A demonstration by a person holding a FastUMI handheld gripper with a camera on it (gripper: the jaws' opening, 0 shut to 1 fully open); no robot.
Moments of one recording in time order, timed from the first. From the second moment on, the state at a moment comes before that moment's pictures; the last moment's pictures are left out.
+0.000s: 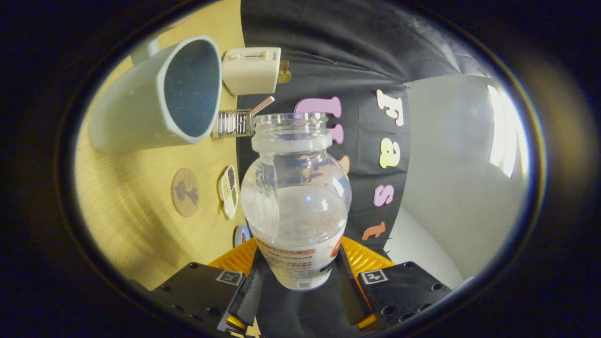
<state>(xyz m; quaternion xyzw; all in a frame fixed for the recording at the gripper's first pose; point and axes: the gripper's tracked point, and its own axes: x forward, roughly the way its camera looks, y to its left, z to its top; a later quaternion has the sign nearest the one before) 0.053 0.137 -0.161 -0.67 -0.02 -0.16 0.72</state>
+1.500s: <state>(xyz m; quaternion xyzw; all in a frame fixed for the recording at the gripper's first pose) 0.055 0.147 -0.130 -0.71 -0.06 -0.18 0.68</state>
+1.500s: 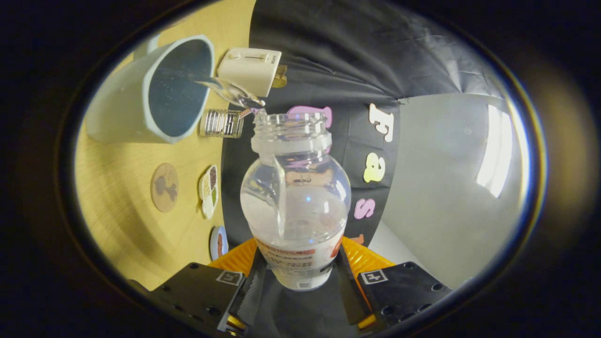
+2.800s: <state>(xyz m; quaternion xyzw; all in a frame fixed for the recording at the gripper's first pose) 0.055 0.153 -0.106 -0.73 -0.09 -0.19 0.64</state>
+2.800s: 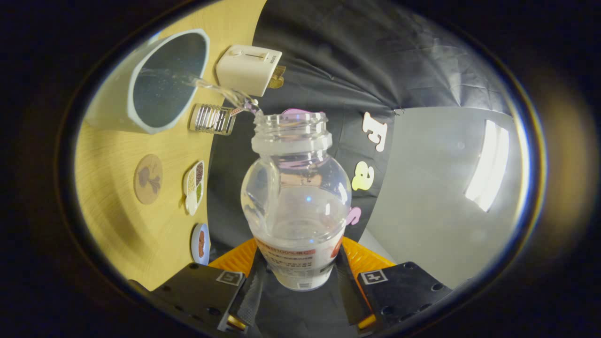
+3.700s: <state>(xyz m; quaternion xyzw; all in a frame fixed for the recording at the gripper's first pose) 0.055 0.160 -0.092 -0.75 -0.12 -0.20 0.62</state>
